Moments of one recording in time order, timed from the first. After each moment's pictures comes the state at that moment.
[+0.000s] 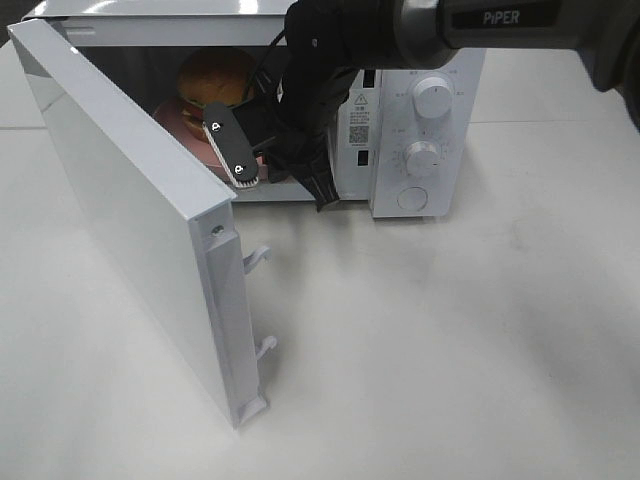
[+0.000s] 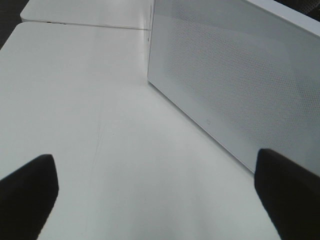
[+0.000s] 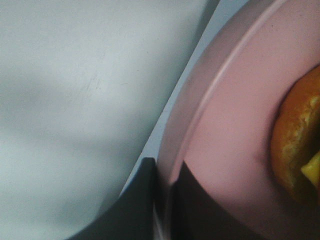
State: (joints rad) left arm 0.10 0.00 -0.50 -0.22 1.03 0.08; right arm 0.63 2.27 -1.84 -0.10 0.63 -1.41
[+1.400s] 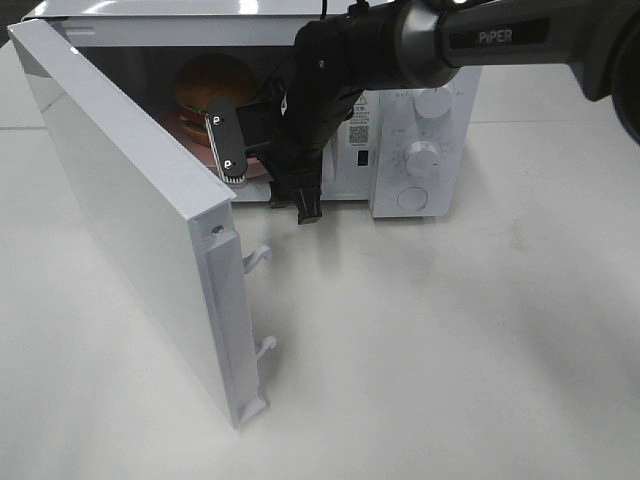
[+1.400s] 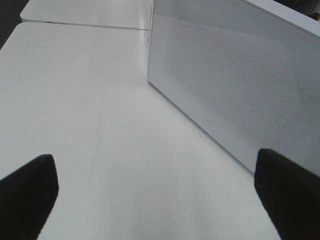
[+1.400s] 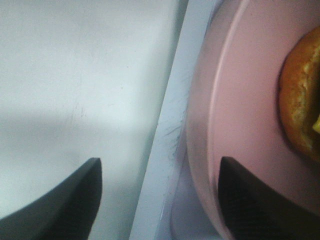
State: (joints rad) left arm 0.10 0.00 -0.50 -0.22 1.03 0.08; right arm 0.61 2.28 -1.78 -0.03 0.51 -1.25
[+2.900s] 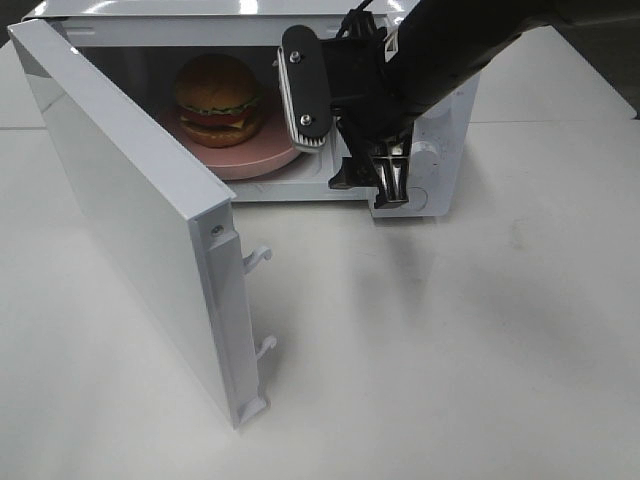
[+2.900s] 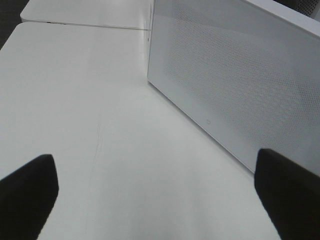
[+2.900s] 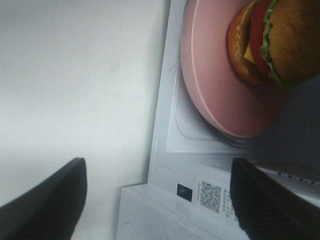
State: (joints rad) left arm 0.10 0.00 -0.50 -0.22 1.03 0.08; right arm 0.59 1.75 -1.26 -0.02 0.39 -1.19
